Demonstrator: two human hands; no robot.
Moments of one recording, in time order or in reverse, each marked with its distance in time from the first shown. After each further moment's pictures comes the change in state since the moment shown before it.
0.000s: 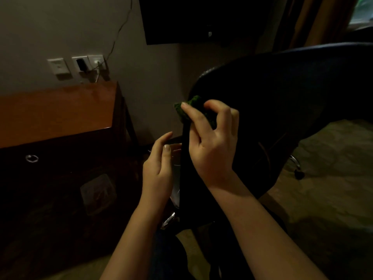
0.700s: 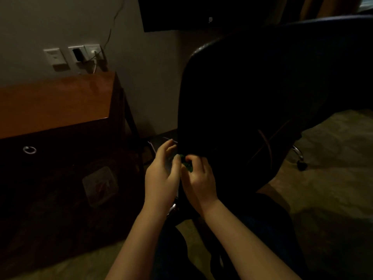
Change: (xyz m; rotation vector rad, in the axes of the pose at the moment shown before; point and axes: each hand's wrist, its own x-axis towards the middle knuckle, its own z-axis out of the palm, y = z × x) left_hand -0.028 -0.025 0.011 0.131 -0.066 -0.082; right_hand -0.150 0.014 0.016 -0.057 -0.444 0.072
